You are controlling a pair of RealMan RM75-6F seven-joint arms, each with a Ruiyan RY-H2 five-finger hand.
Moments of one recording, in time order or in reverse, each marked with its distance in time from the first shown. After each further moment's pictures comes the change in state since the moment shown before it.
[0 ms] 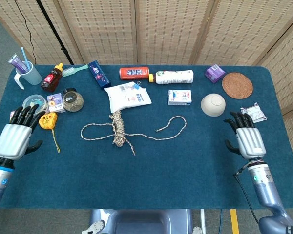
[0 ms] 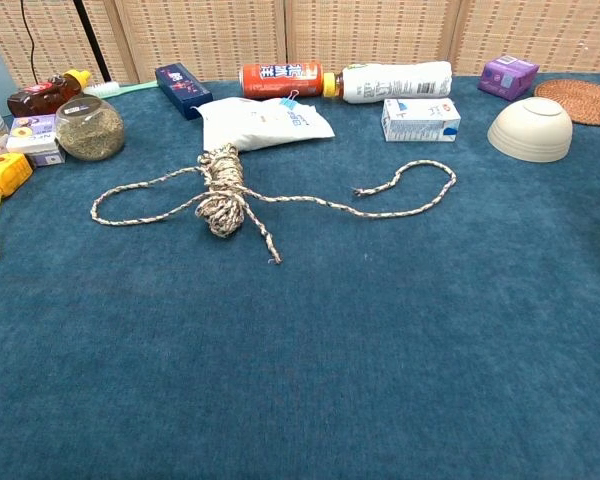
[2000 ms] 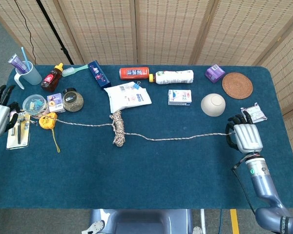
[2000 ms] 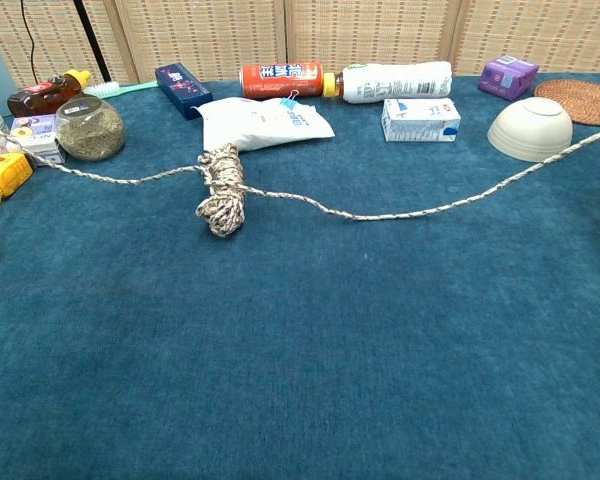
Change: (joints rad) left arm -0.086 -0.166 -0.077 0.598 0.080 -0.084 -0.278; right arm 0.053 -0.059 0.034 0.109 0.036 -0.104 -0.081
